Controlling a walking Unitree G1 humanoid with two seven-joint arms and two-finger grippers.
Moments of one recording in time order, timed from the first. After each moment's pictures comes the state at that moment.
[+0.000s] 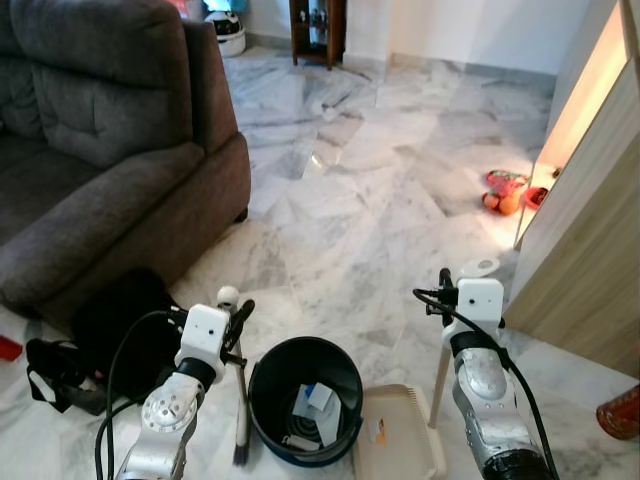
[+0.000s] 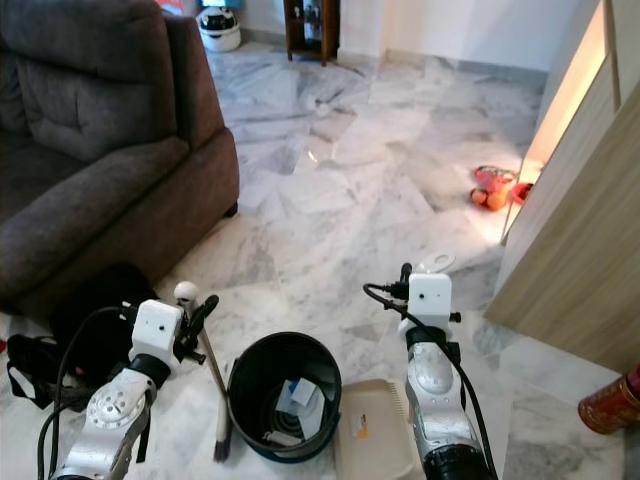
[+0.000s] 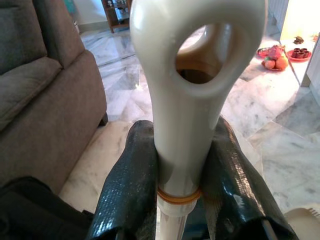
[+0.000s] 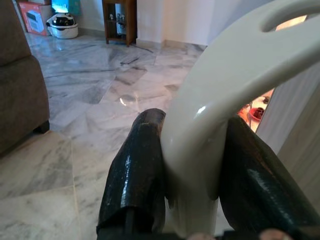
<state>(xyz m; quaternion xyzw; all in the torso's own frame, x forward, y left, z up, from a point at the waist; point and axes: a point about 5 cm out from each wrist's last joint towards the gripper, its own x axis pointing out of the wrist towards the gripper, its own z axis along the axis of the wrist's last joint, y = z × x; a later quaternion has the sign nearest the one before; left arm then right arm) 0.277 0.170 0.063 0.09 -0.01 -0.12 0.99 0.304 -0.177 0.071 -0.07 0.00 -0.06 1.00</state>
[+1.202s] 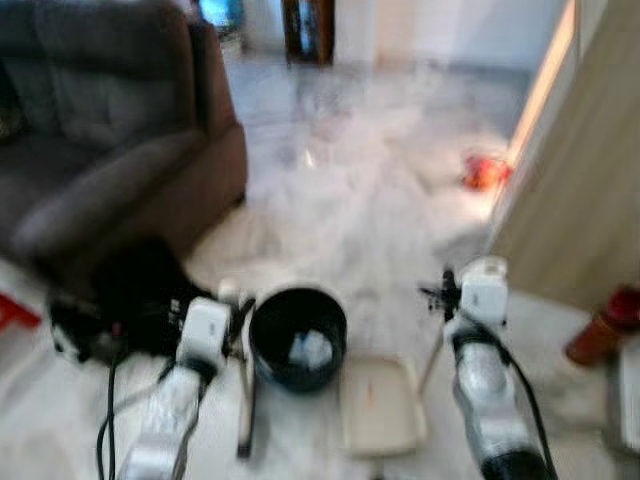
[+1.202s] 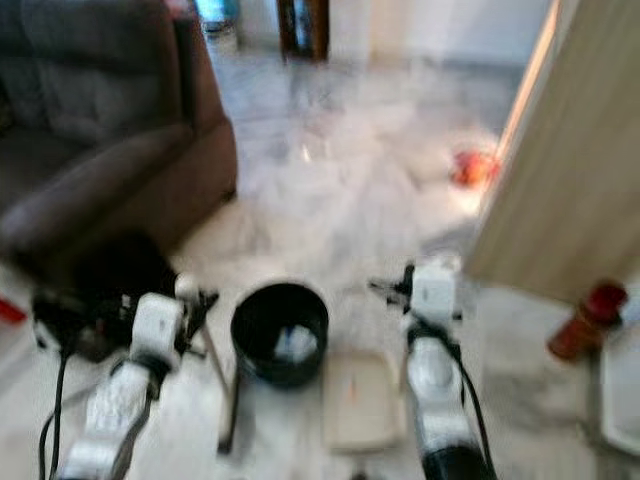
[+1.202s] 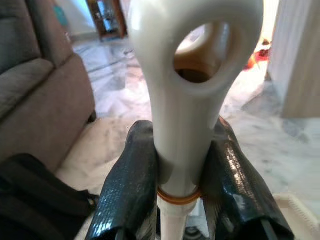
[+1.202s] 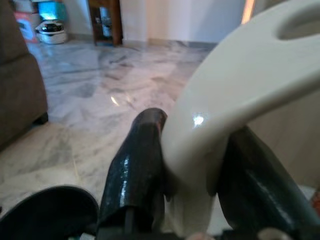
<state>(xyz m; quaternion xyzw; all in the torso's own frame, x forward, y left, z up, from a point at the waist) 0.278 0.168 0.068 0.09 -0.02 -0.12 0.99 0.305 -0.173 0.069 -0.05 0.00 -0.06 1.00</state>
